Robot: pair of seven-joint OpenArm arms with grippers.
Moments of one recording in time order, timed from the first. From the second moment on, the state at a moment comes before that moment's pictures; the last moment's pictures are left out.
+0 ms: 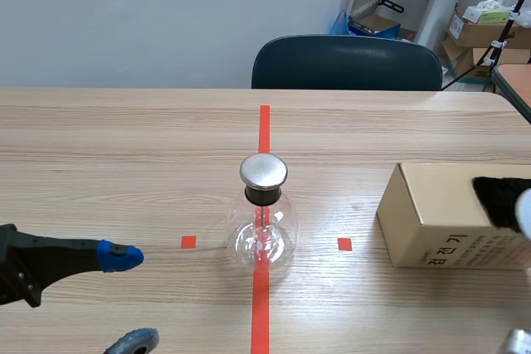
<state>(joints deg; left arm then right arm) 18.6 -66.7 48.5 101.7 -18.8 -11.1 -48.7 -26.8 4.6 35.5 66.4 -80.5 -39.2 44.3</state>
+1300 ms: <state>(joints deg) 18.6 -66.7 48.5 101.7 -18.8 -11.0 -48.2 -26.7 5.4 29.4 69.5 -80.3 -38.2 35.9</state>
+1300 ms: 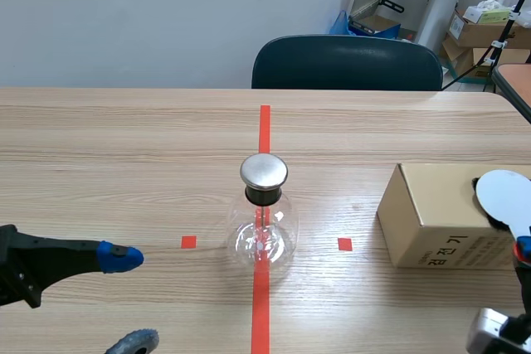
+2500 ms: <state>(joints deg) 18.6 -66.7 48.5 101.7 -18.8 -11.0 -48.2 -29.4 2.5 28.7 73.4 -78.5 -38.0 37.2</state>
